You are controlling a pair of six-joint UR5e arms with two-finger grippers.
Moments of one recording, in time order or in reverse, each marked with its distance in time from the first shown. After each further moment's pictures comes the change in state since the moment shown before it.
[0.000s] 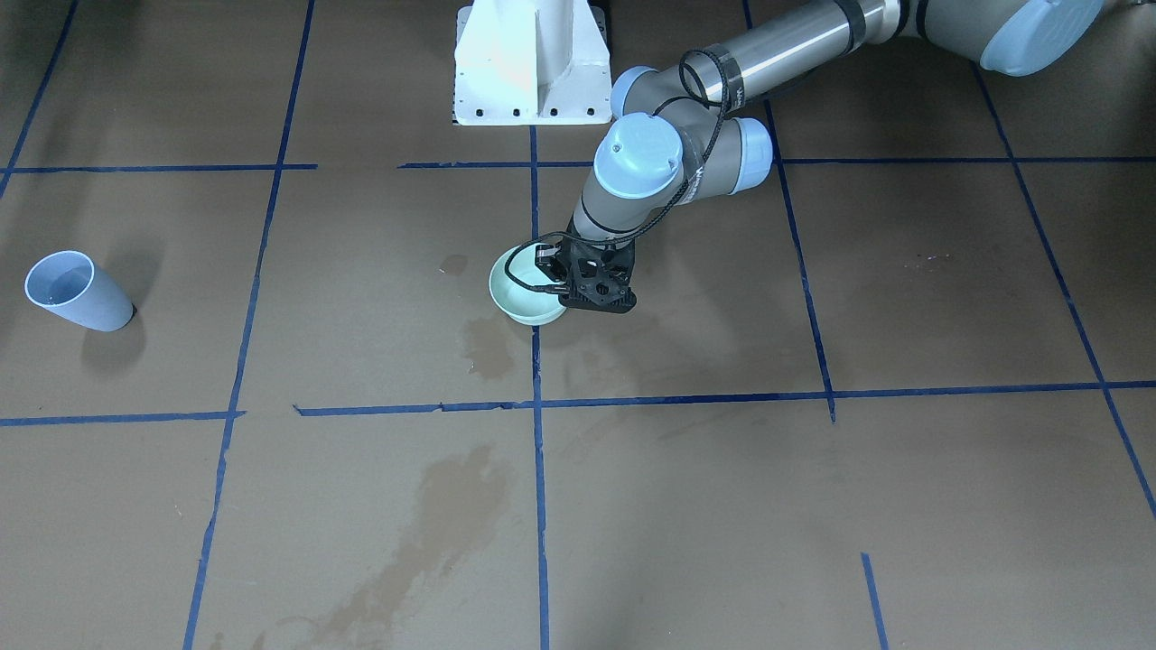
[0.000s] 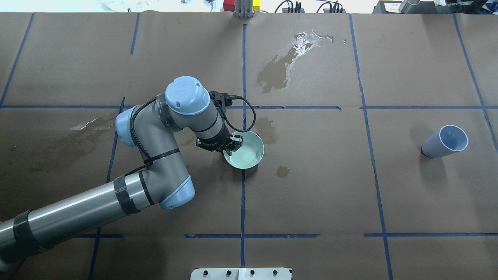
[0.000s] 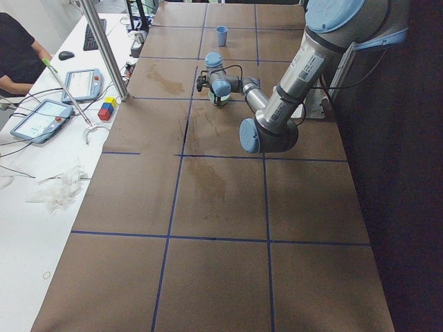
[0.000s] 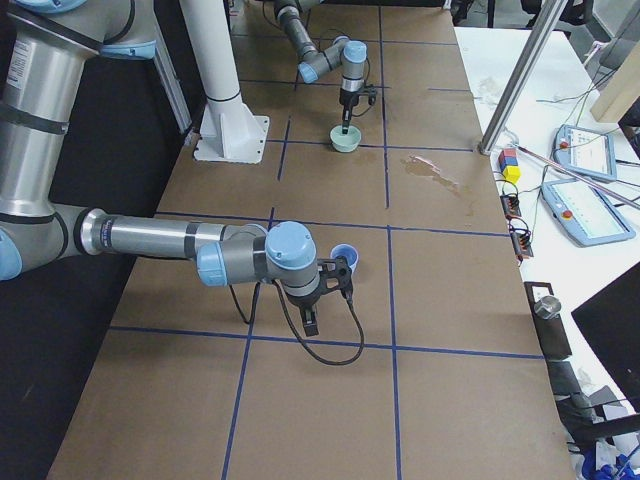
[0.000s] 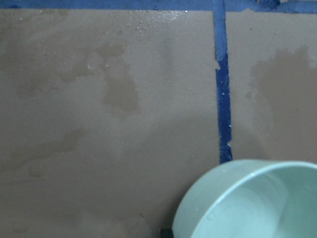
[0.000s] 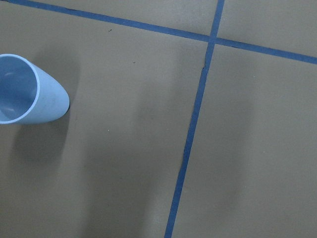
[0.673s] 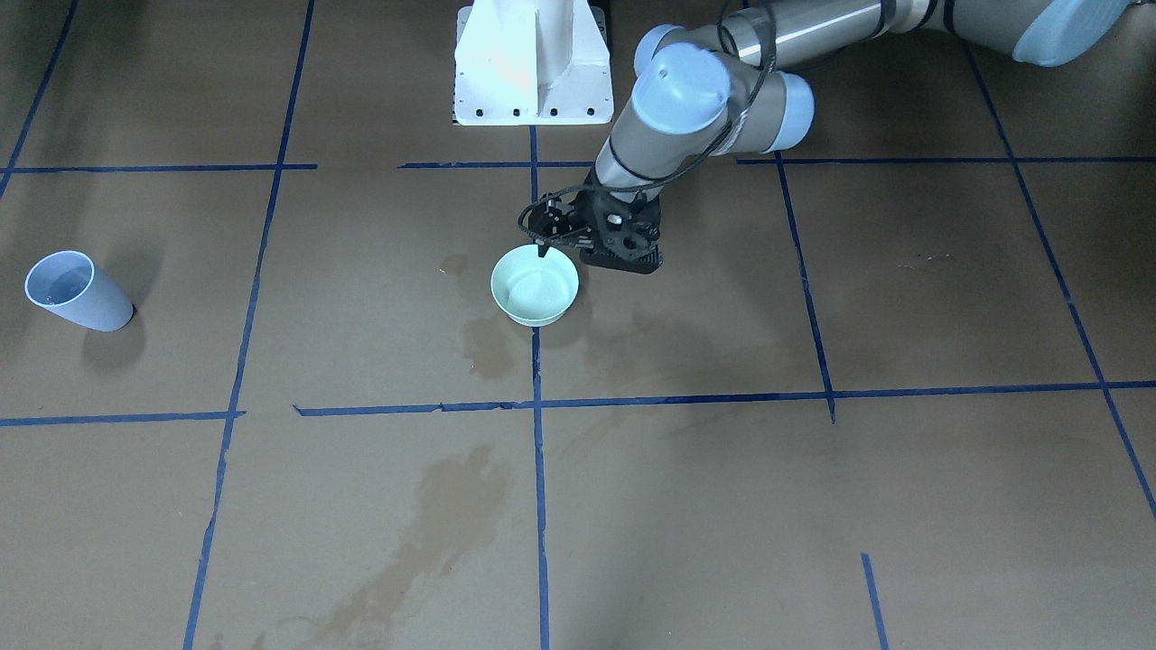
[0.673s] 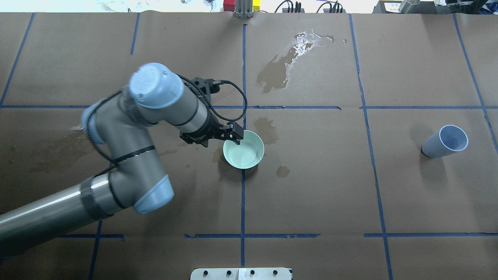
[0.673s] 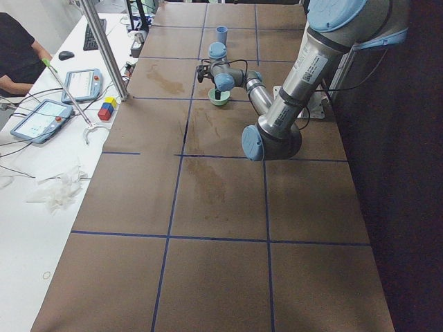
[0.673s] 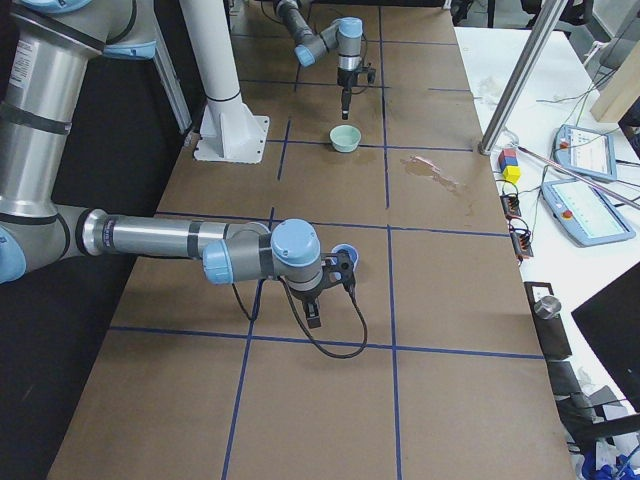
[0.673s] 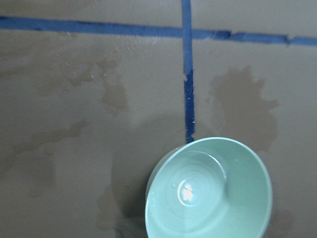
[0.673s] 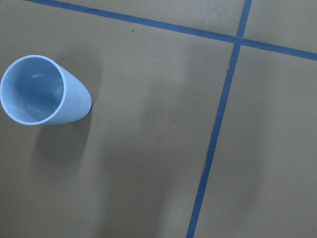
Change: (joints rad) left arm -0.051 0.117 -0.283 0.003 -0.001 -0.098; right arm -0.039 0.009 0.001 0.020 0.045 0.015
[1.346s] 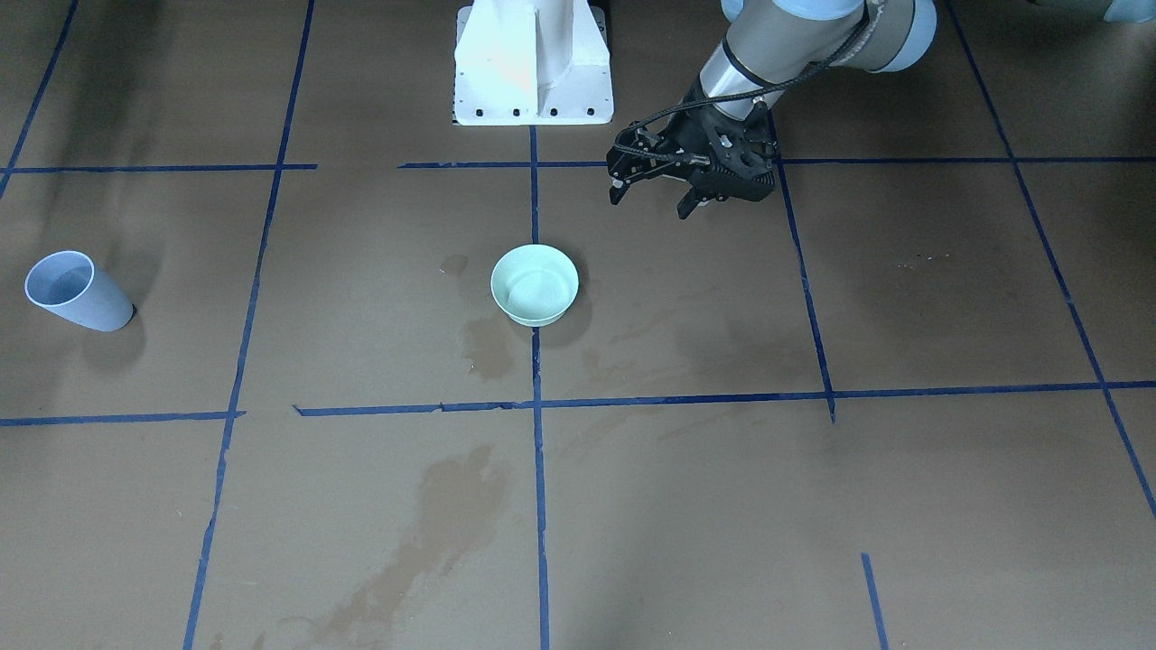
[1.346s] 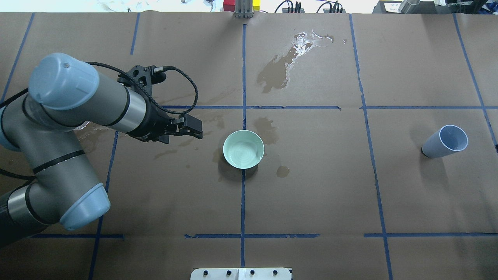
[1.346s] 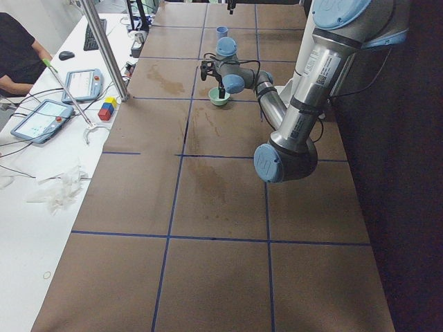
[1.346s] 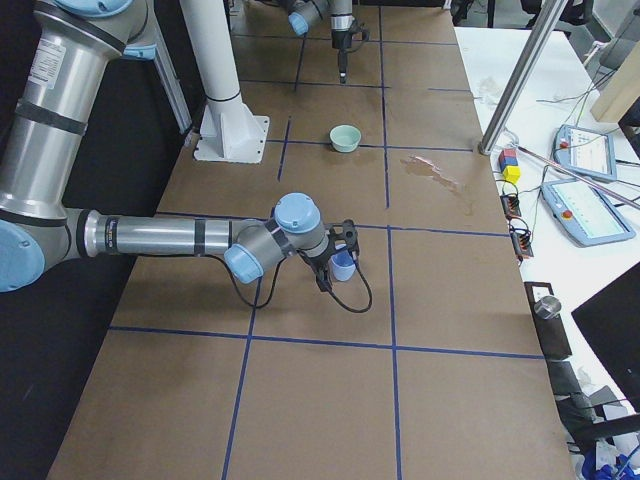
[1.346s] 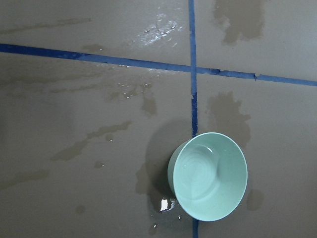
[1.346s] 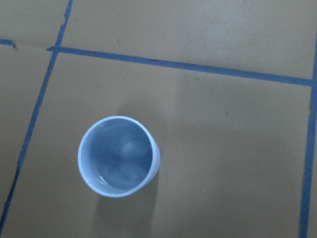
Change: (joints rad) left arm -0.057 0.198 -0.263 0.032 0.000 -0.022; right arm -0.293 -0.020 -0.003 0.545 -0.144 0.631
